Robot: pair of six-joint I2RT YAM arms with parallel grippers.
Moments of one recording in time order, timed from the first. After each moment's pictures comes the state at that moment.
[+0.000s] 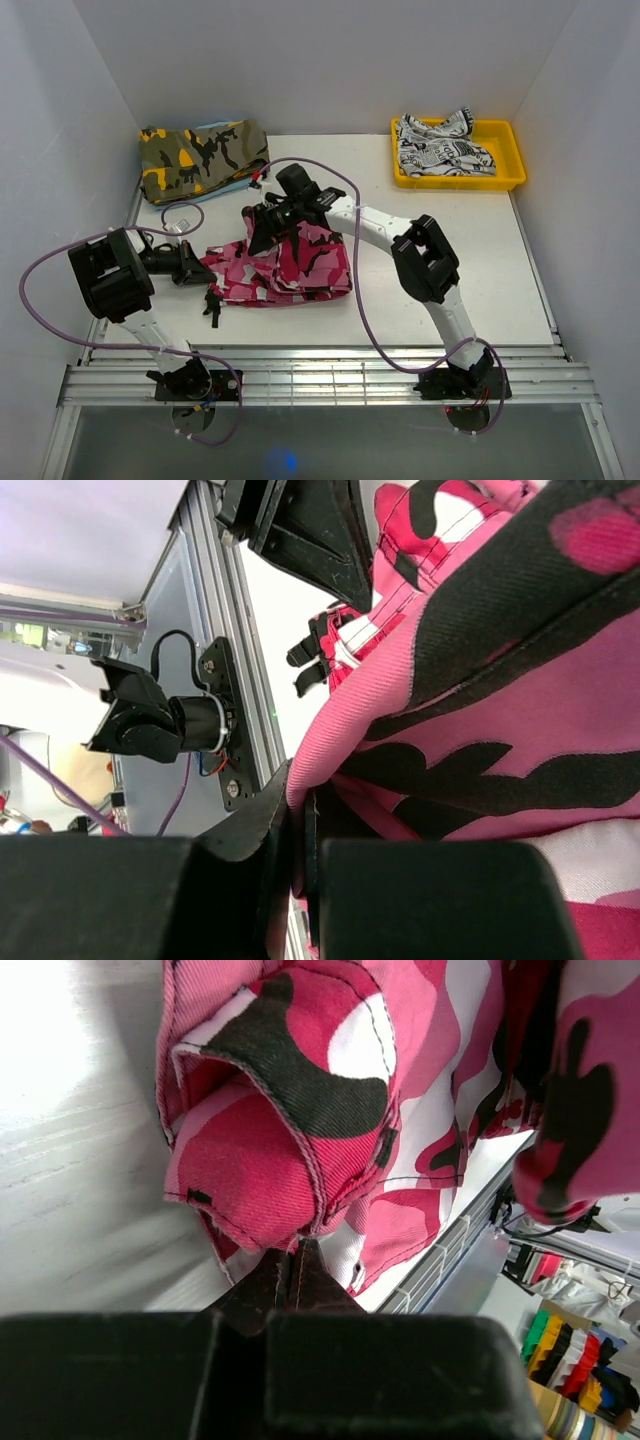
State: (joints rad) left arm 0.48 1.82 0.97 -0.85 0.91 0.44; right arm 0.84 2.21 1.85 -0.30 -0.85 0.41
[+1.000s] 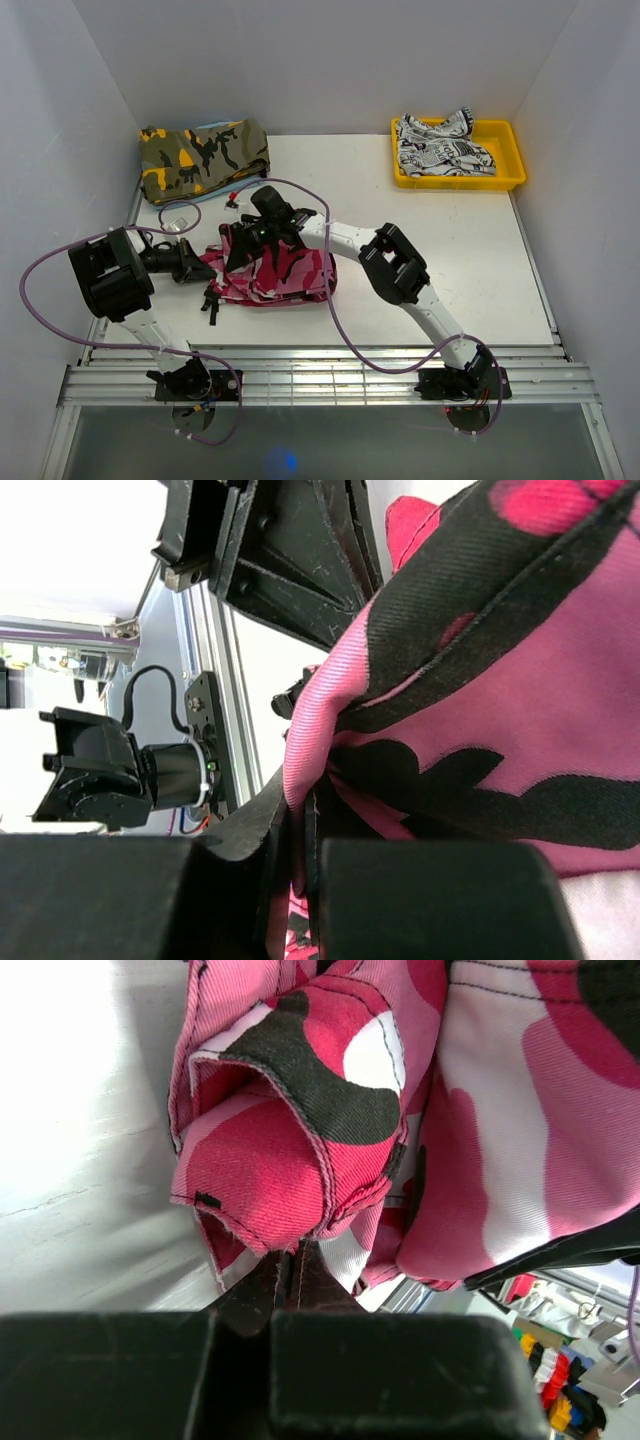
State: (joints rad) left arm 0.48 1.84 0.97 -0.80 0.93 0.34; right arm 0.95 2.44 1.98 -0.13 -0.82 0.54
